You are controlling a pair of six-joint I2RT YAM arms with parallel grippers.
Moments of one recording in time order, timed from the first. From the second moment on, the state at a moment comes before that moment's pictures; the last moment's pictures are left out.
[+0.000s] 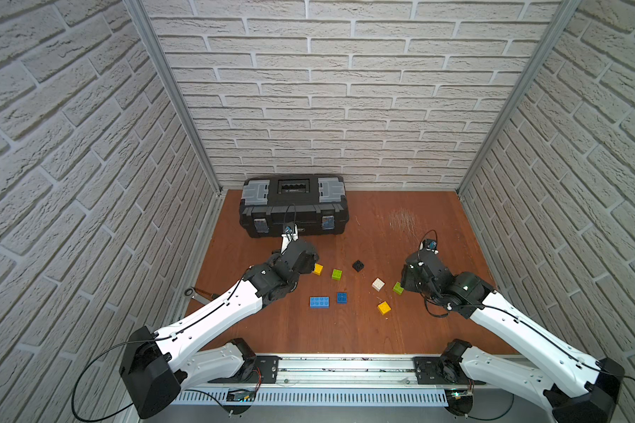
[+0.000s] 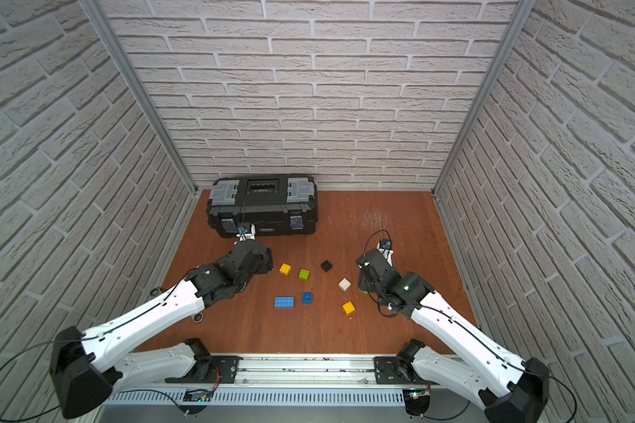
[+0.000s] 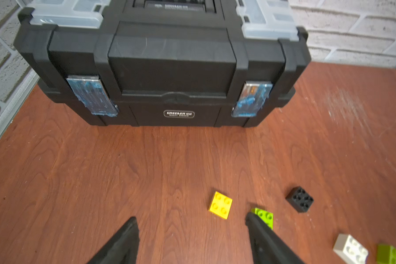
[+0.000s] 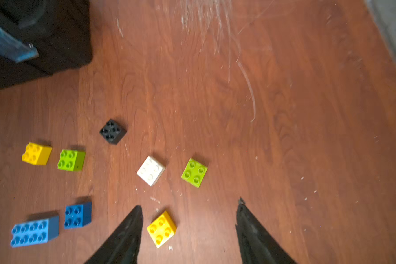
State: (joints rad) left arm -0.79 1.11 0.88 -0.56 -0.57 -0.61; right arm 0.63 1.00 0.86 -0.94 0.38 0.74
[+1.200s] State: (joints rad) left arm -0.61 1.00 0.74 -0.64 -0.36 -0.67; right arm 0.37 1.55 0.94 -0.87 0.11 0.81
